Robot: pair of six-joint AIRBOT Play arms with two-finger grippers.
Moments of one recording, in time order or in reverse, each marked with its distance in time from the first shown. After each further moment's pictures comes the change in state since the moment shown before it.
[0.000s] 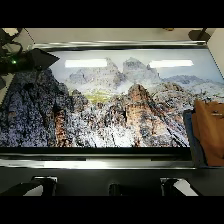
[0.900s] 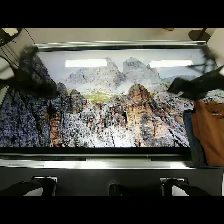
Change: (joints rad) left arm -0.173 -0.078 -0.037 0.780 -0.405 -0.378; right arm 0.974 -0.134 0.405 0.351 -0.204 -0.095
